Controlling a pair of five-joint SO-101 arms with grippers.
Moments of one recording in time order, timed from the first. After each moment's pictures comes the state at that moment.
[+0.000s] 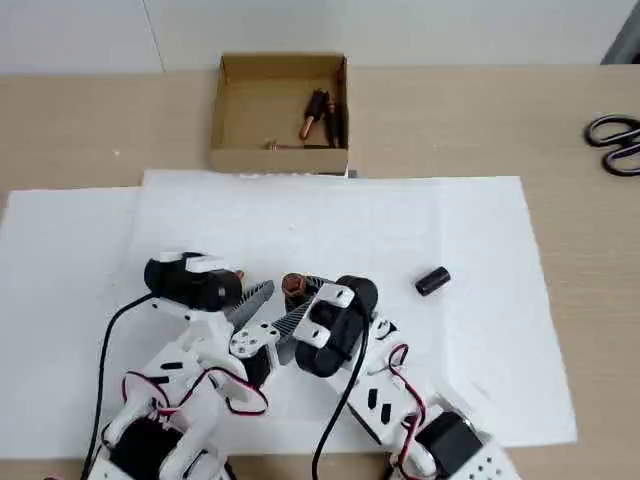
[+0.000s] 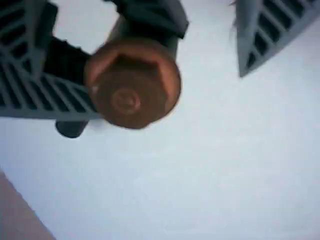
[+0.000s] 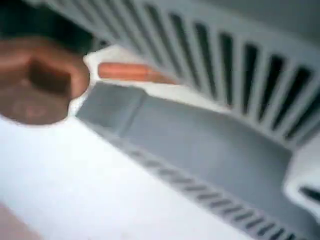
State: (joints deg) left arm 29.7 -103.5 82.3 57.3 25.6; right arm -44.0 -102.9 89.4 35.3 9.8
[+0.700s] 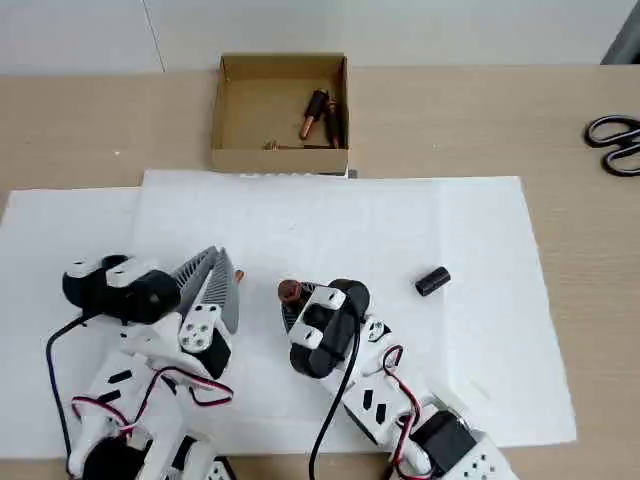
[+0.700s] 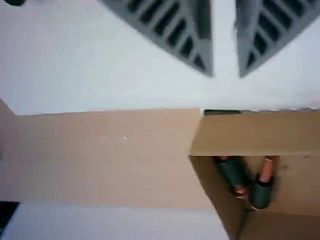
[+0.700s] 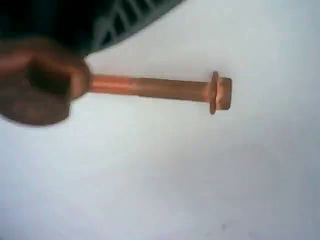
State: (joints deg) left arm 13.9 -103.3 70.2 57.6 19.3; right arm -43.3 -103.2 92.4 35.2 9.9
